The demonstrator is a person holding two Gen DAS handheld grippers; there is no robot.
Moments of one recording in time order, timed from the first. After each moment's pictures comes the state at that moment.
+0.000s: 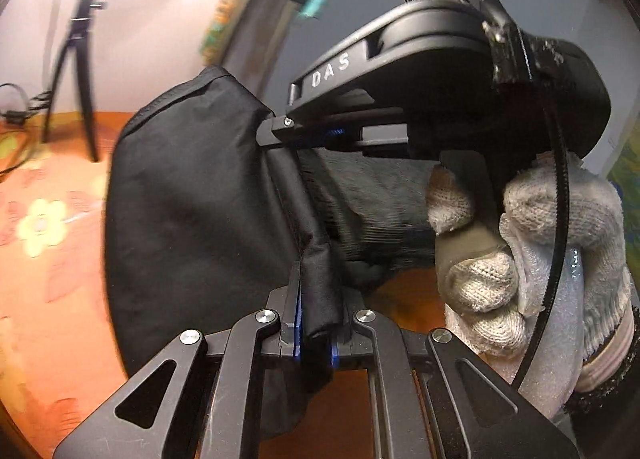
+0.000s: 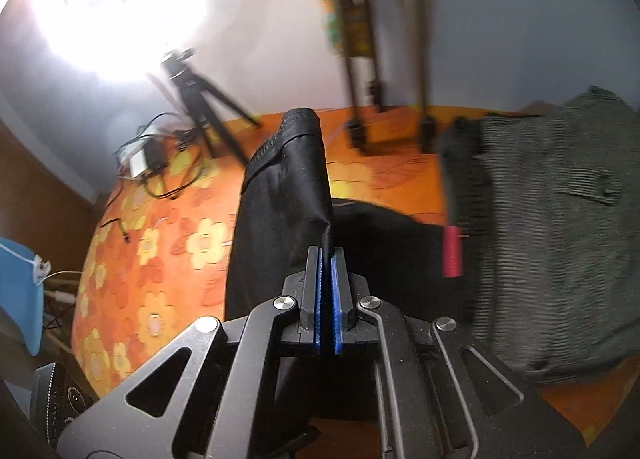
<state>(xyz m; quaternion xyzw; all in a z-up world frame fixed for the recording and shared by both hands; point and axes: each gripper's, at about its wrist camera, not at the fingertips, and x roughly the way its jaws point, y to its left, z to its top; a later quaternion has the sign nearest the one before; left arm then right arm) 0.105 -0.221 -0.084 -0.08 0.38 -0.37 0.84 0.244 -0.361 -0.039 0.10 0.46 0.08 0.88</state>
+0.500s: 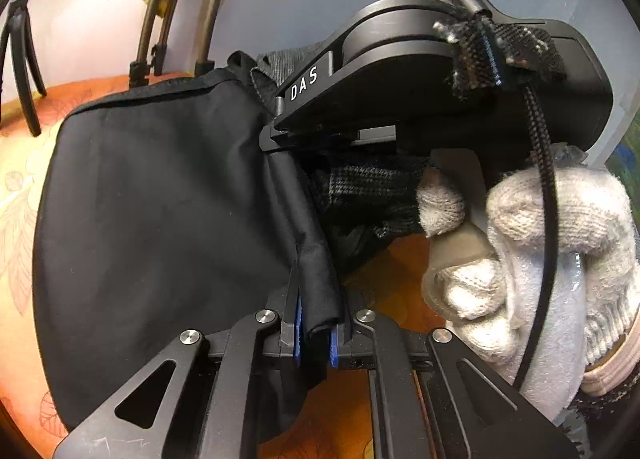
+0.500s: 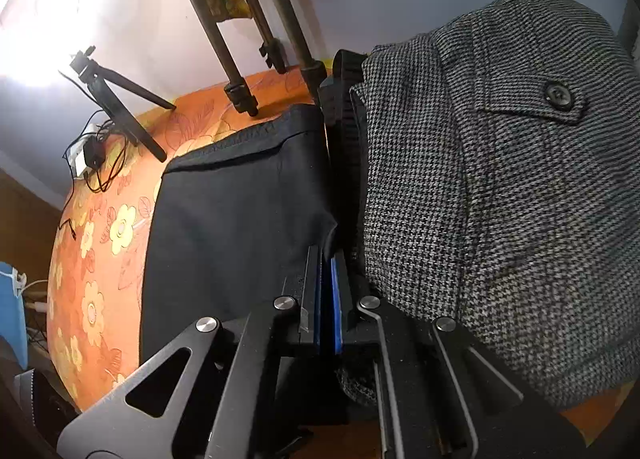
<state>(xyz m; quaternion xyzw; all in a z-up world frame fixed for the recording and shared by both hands) 0.121 -0.289 -0.127 -0.03 0.44 -0.37 0.82 0.244 -0.437 -0.110 0.12 0.49 0.04 0.86</state>
